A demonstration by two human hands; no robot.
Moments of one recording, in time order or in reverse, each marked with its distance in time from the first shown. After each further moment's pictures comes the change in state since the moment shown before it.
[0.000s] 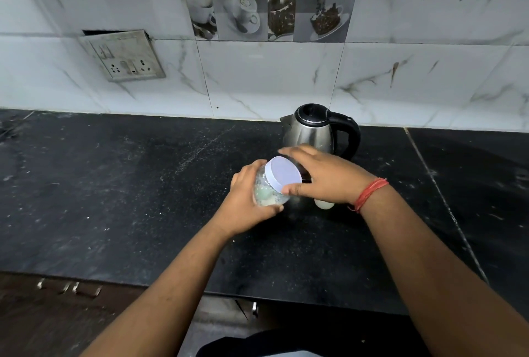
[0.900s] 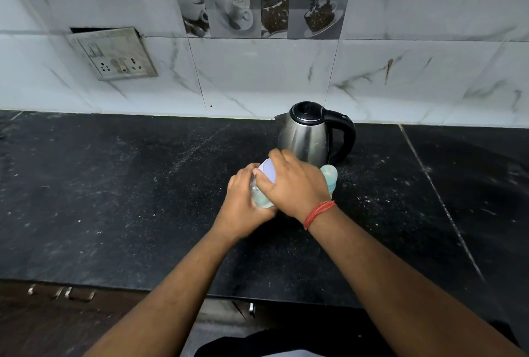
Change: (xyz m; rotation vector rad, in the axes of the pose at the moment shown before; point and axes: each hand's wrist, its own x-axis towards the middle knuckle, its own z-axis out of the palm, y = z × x) left_hand 0.000 0.000 0.018 -0.085 0.136 0.013; right_hand 0.025 -0.038 0.061 -0.224 0.430 0.225
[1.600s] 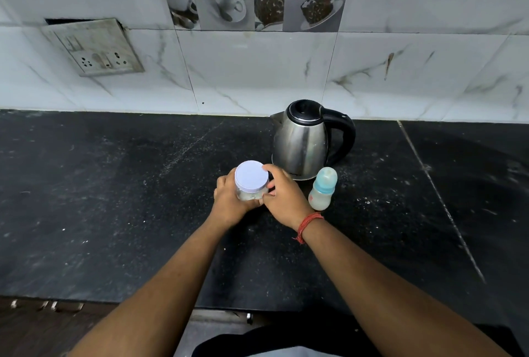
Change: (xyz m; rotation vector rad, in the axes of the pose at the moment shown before) left_hand 0.044 -0.075 0.012 0.009 -0.061 -0.348; right_hand 0.010 0.015 0.074 0.751 -0.218 0.255
